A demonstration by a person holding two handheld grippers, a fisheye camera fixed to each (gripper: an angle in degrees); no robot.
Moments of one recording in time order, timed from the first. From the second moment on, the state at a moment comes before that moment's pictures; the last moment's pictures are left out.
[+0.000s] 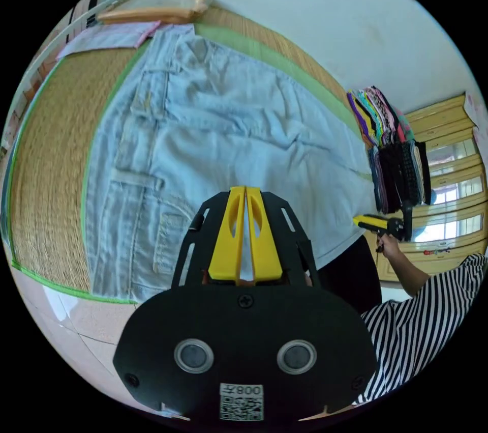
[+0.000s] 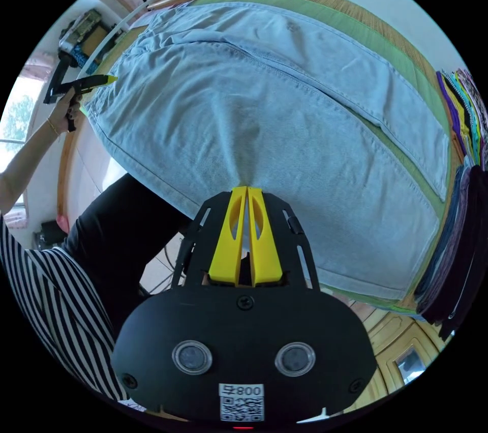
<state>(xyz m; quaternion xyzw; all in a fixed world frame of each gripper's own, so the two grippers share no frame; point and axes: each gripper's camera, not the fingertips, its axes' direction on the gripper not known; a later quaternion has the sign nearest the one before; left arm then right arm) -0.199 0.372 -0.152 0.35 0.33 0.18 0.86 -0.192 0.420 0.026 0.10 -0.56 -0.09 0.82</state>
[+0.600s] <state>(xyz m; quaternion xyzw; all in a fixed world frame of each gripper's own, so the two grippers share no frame) -0.123 0.288 -0.210 0.37 0.31 0.13 0.87 -0.119 0.278 -0.008 0.23 -0.62 -0.04 0.75</state>
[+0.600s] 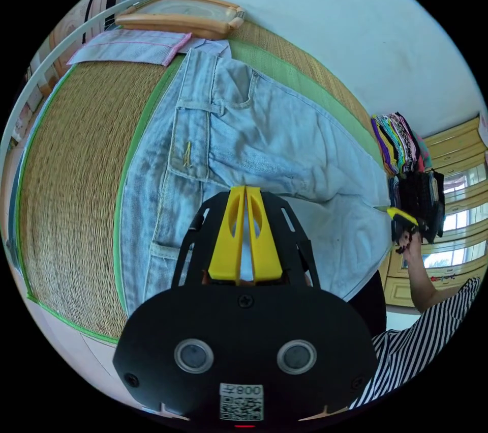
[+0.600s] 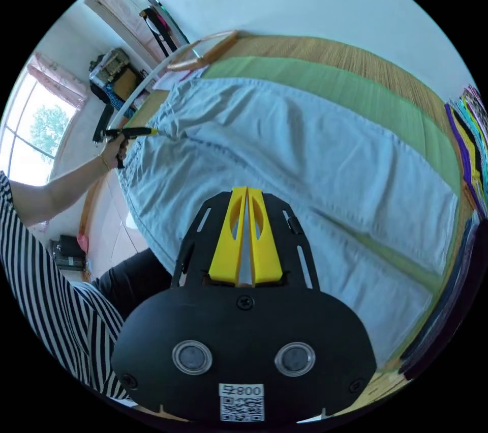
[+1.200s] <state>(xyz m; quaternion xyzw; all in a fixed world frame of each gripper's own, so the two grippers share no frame) 0.031 0.150 -0.343 0.39 0.14 0.24 0.88 -0.149 0.017 -0.120 0.28 -0.51 -0.15 0.80</state>
